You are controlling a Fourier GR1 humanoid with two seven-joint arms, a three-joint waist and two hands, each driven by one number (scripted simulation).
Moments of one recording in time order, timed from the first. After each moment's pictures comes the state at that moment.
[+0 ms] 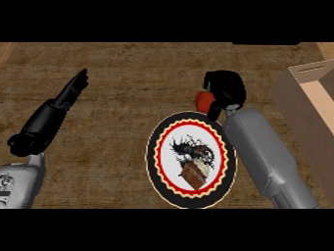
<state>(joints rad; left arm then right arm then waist) -0.25 0.26 0.01 -1.53 -0.12 -0.22 -0.07 -0.77 -0.07 0.15 -0.81 1.12 -0.04 0.34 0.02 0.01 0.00</state>
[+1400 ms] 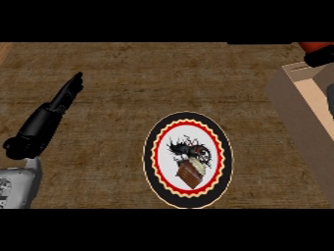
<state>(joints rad) -0.22 0.25 0.04 -1.53 -0.13 -0.23 -0.08 -0.77 -0.39 -0.19 -1.24 1.16 -0.08 0.68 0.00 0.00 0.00</state>
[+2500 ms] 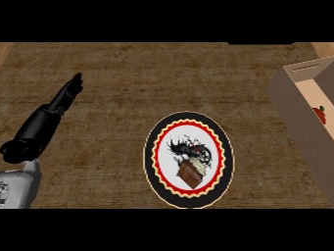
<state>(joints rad) -0.20 0.24 0.04 -1.56 -0.14 -0.25 -0.07 -0.56 -0.64 -0.38 -1.00 0.81 0.45 0.35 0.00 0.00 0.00</state>
